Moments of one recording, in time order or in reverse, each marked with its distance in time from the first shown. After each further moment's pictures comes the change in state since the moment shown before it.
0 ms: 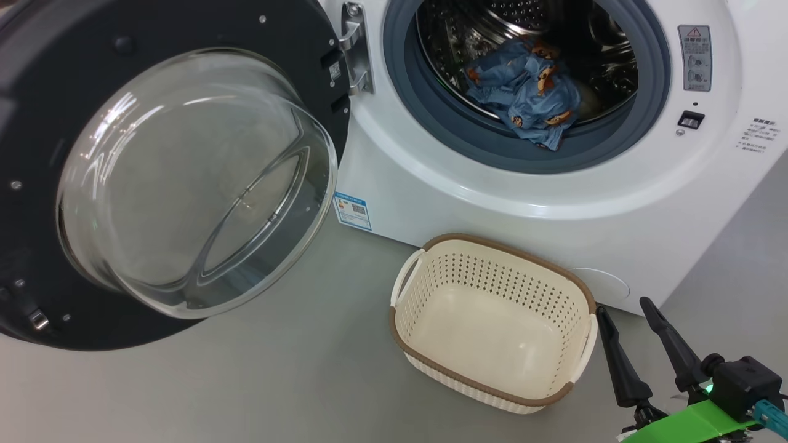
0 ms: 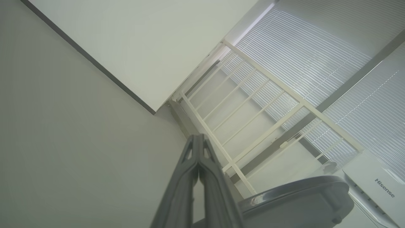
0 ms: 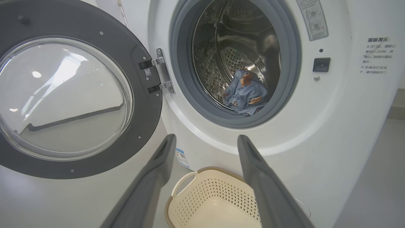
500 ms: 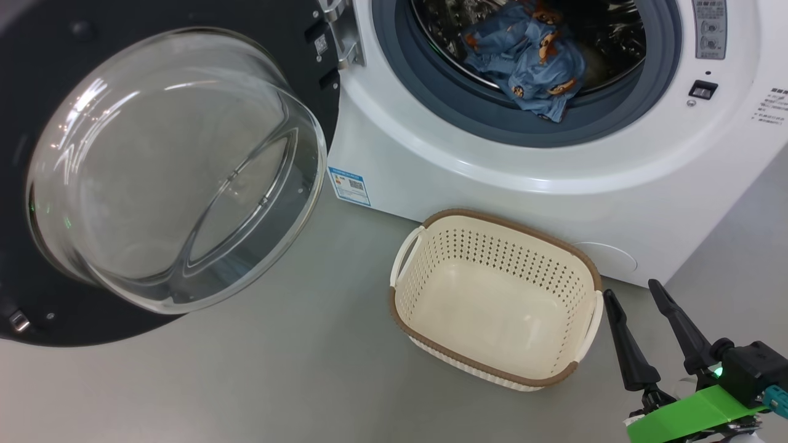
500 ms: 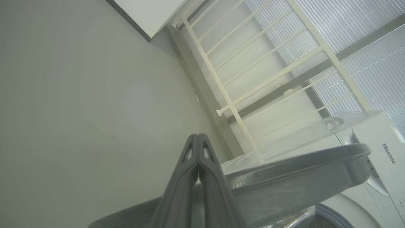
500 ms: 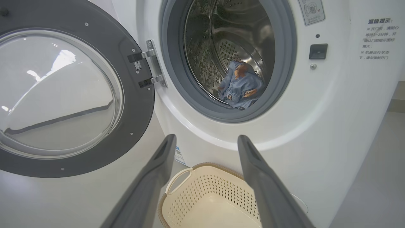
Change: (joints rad) left arm -0.162 0.104 -0.104 0.232 -0.199 0.000 0.350; right arm -0.036 -0.027 -0.004 -0.008 0.000 0.000 0.000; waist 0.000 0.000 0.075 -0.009
